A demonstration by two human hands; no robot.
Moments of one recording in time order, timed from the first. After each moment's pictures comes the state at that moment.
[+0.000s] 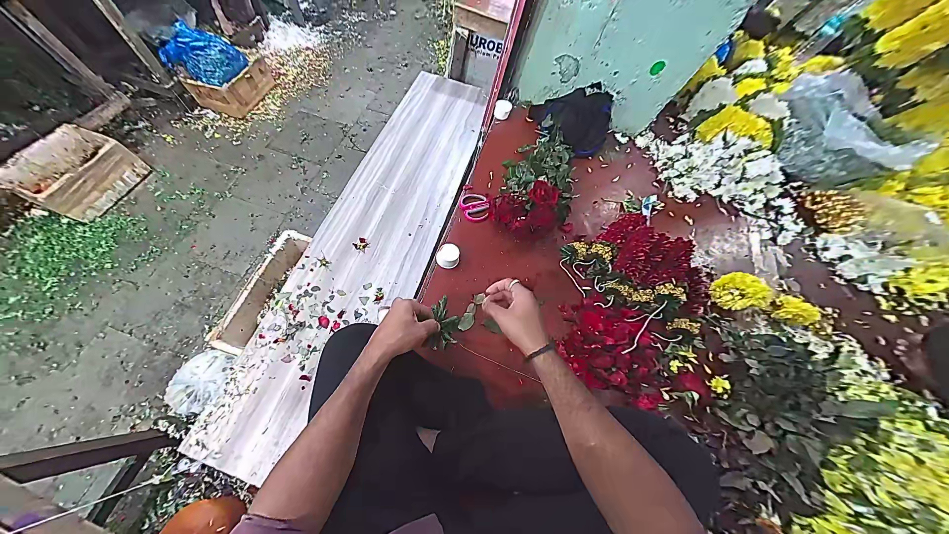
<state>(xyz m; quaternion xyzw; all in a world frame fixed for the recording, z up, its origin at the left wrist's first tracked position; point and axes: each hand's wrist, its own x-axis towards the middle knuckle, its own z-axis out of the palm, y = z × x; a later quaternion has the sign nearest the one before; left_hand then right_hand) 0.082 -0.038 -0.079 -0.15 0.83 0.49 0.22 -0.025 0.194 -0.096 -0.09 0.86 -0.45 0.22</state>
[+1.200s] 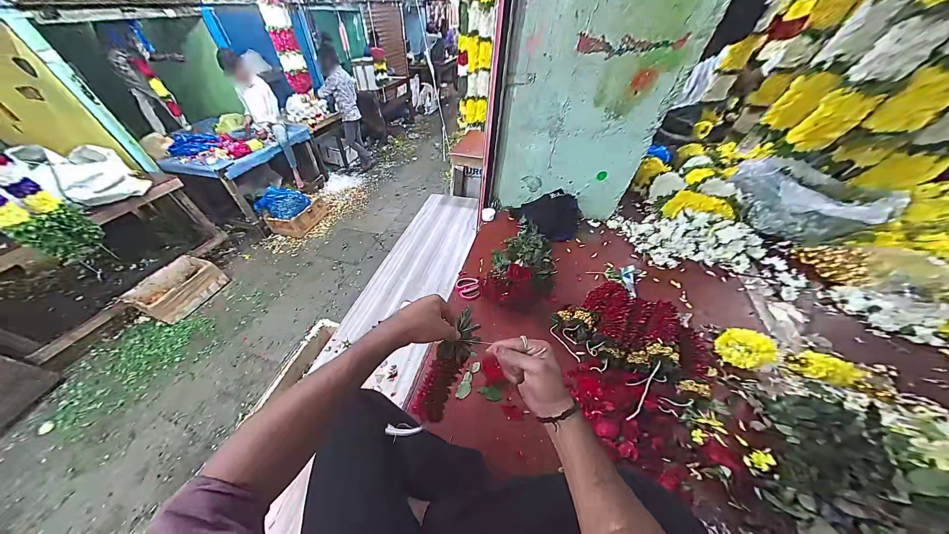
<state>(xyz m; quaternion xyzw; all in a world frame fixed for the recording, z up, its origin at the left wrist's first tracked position) -0.033 -0.001 0.093 -0.02 0.91 0.32 0.27 -0.033 0.240 -0.016 -0.15 0.53 -0.81 0.22</state>
